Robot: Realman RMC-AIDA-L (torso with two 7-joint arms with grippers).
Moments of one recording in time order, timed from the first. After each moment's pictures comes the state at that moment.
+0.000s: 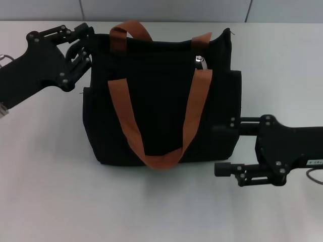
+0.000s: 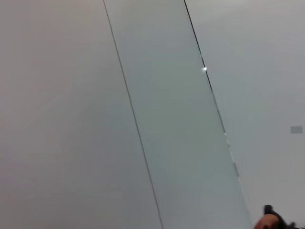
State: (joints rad) left arm -0.47 -2.06 0.48 0.44 1.65 1.66 -0.63; right arm 0.45 2.07 -0.93 -0.68 -1.78 -1.87 1.25
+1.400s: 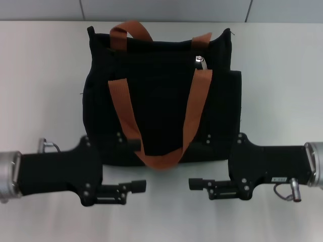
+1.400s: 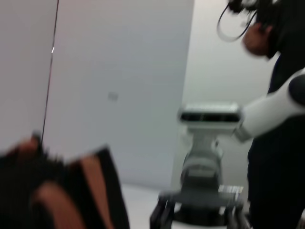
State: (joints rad) left arm -0.38 -2.04 0.84 0.51 1.83 1.88 -1.02; right arm 0.51 2.08 -0.94 -0.39 -1.82 -1.71 0.97
